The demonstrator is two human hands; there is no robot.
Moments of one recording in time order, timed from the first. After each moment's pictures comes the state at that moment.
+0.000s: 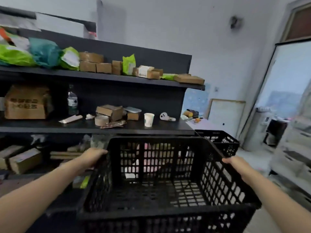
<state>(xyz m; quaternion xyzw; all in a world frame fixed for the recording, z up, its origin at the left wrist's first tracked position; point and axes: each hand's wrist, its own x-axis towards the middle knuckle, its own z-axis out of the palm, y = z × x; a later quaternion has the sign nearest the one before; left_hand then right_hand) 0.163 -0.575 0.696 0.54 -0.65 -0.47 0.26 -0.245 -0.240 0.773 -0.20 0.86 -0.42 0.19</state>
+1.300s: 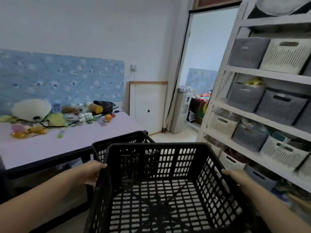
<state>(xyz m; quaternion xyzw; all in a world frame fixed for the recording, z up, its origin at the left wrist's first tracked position) -0.794 -0.681 0.673 0.42 -0.67 -0.61 -0.03 -1.020 -0.241 0.727 0.10 0.87 -0.46 0.16</state>
